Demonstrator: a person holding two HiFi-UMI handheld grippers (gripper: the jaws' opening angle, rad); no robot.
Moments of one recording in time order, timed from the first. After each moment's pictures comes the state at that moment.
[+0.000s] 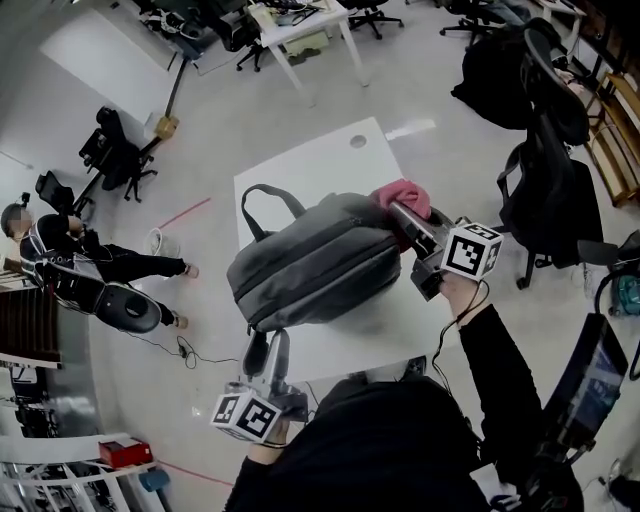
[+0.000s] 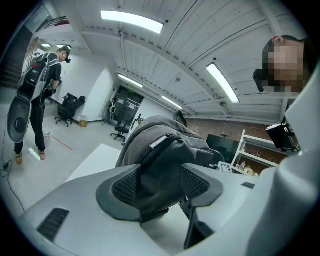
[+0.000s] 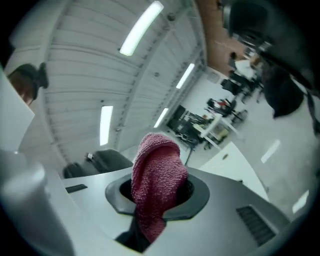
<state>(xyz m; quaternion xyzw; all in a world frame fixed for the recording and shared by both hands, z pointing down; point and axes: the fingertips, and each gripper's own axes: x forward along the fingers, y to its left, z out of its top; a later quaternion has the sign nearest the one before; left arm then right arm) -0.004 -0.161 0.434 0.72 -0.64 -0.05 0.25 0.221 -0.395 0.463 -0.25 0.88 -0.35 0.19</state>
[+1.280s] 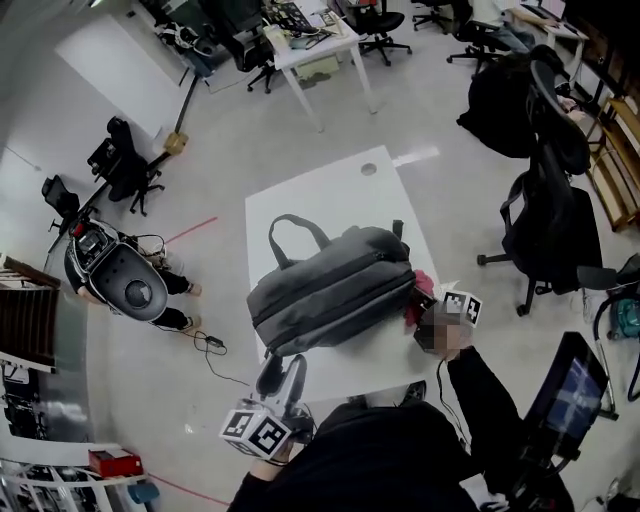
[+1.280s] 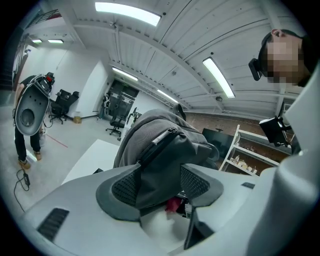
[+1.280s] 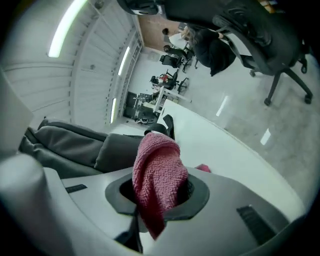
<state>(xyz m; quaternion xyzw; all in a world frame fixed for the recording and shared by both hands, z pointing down) 0.000 -0.153 0.445 0.74 -0.61 -0.02 0.26 0.223 -0.347 0.712 -0.35 0.71 -0.60 0.09</state>
